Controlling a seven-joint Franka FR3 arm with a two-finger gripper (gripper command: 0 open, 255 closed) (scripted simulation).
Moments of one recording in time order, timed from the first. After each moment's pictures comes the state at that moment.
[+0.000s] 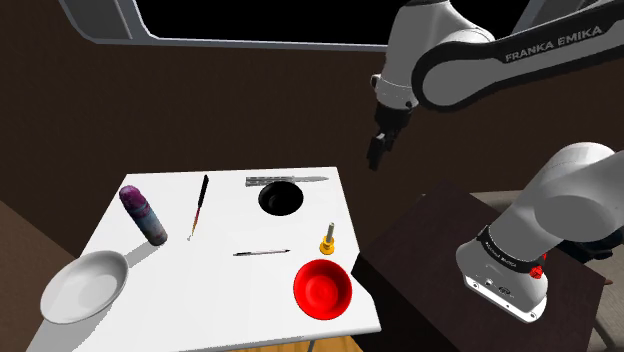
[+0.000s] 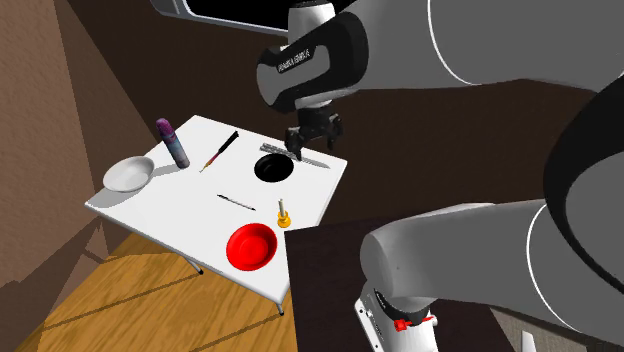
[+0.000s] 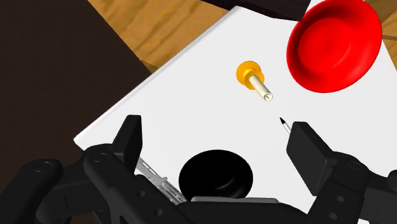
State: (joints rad) arm 0.09 -0.51 0.29 -2.65 0.15 2.11 0.00
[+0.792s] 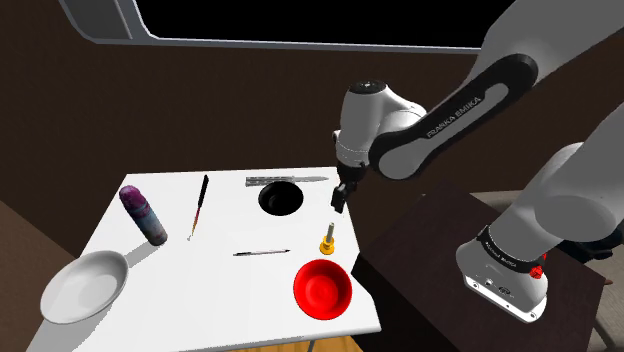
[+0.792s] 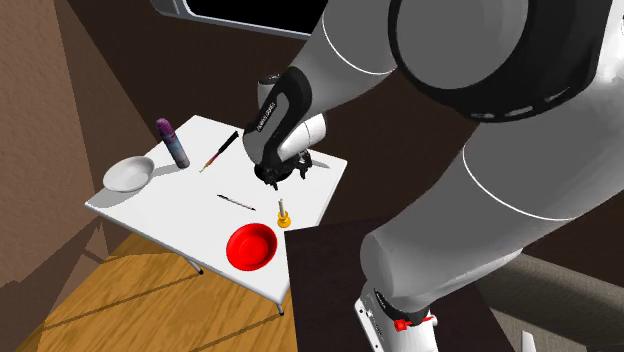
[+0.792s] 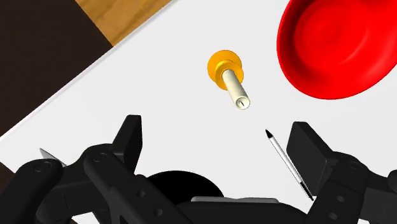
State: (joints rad) arm 0.10 -0.05 0.44 -2.63 0.04 2.54 0.19
